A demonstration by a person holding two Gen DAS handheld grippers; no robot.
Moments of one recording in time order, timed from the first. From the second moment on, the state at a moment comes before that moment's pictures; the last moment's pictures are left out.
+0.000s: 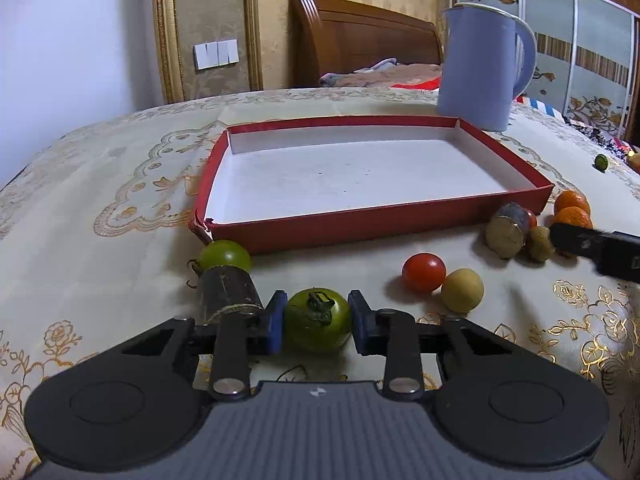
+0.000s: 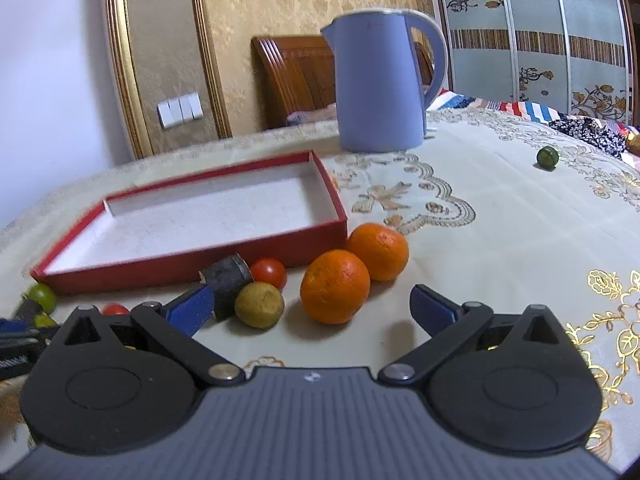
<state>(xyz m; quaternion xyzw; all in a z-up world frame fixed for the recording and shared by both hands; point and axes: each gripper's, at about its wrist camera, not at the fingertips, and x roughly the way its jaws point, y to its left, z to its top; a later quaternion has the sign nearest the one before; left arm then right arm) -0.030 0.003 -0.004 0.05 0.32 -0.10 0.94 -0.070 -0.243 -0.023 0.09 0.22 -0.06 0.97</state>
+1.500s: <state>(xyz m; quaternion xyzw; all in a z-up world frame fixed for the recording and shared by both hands) -0.024 -0.002 -0.007 0.02 0.30 -0.13 0.94 -0.036 -0.273 -0.023 0.08 0.30 -0.01 0.95</state>
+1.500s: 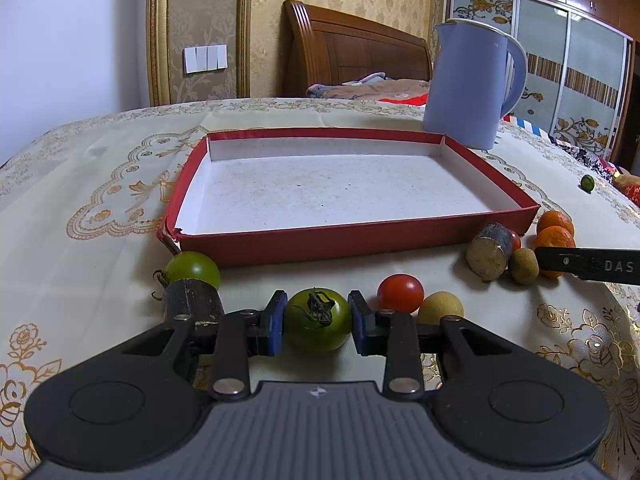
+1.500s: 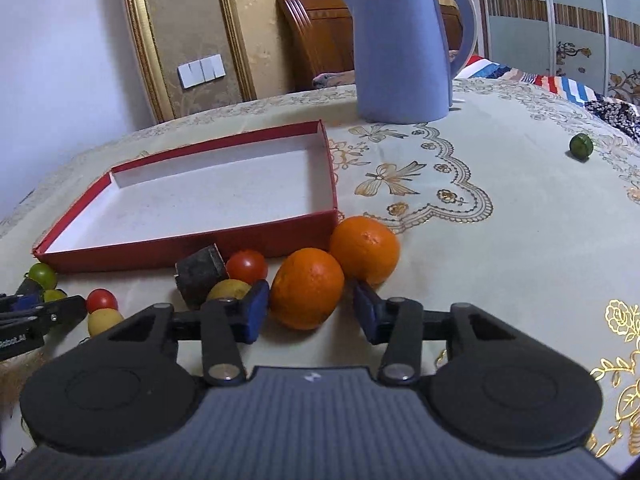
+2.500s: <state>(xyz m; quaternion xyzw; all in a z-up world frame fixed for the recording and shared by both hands) -0.027 -0.006 -0.005 0.02 0.30 -0.12 0.95 -0.047 -0.245 -0.020 0.03 0.27 -0.04 0.96</state>
